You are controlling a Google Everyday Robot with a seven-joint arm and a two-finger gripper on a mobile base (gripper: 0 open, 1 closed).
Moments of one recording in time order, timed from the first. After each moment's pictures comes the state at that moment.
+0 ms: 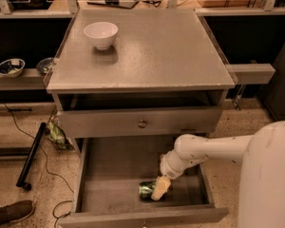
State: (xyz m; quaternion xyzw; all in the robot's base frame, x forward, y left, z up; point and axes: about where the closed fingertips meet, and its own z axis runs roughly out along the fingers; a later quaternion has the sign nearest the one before) arm 0.528 -0.069 0.415 -0.58 0.78 0.17 0.15
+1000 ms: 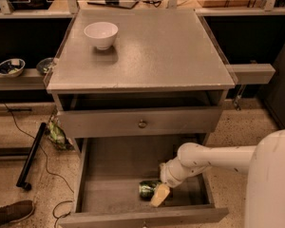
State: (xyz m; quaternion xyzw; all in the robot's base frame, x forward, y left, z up) arm 0.505 -0.062 0.389 -0.55 0.79 0.22 0.16
